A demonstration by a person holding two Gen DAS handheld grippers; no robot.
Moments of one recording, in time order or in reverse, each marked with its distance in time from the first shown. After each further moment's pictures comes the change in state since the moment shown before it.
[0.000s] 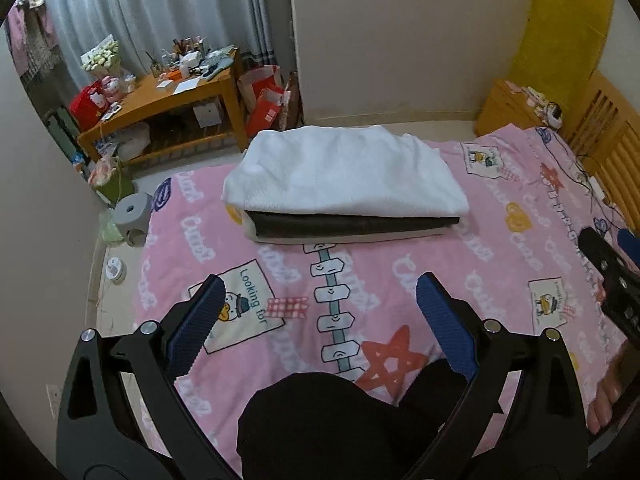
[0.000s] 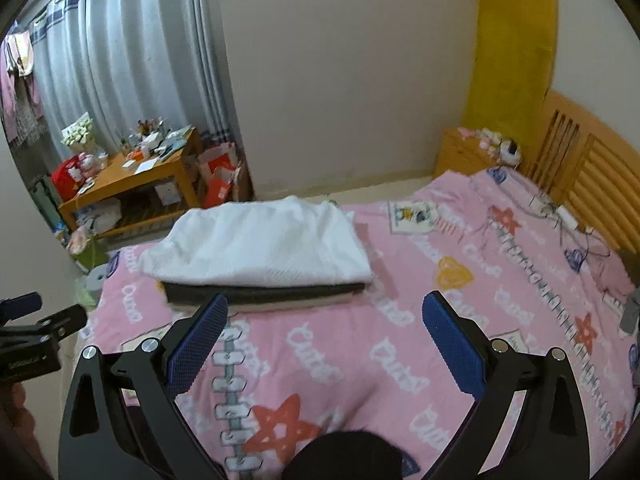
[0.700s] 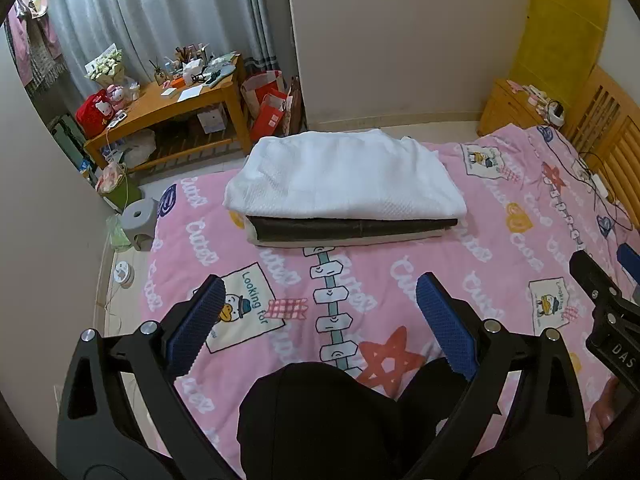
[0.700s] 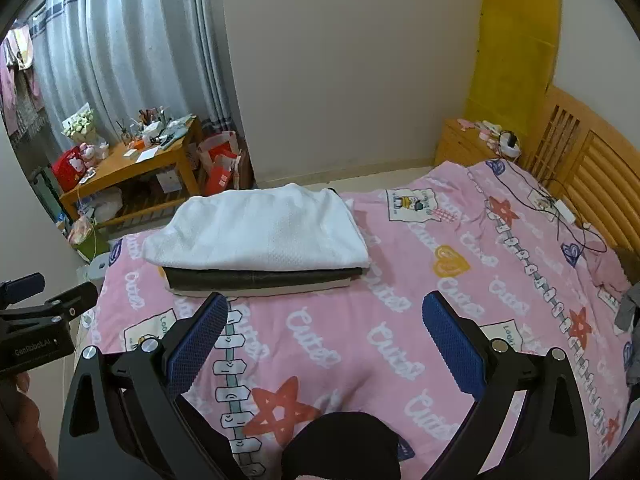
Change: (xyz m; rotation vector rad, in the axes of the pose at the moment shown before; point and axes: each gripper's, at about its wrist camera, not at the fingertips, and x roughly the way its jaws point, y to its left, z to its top) left arm -0.017 -0.016 -0.005 0.007 -0.007 0.018; right arm -0.011 -0.001 0.000 -0.007 0.039 -0.005
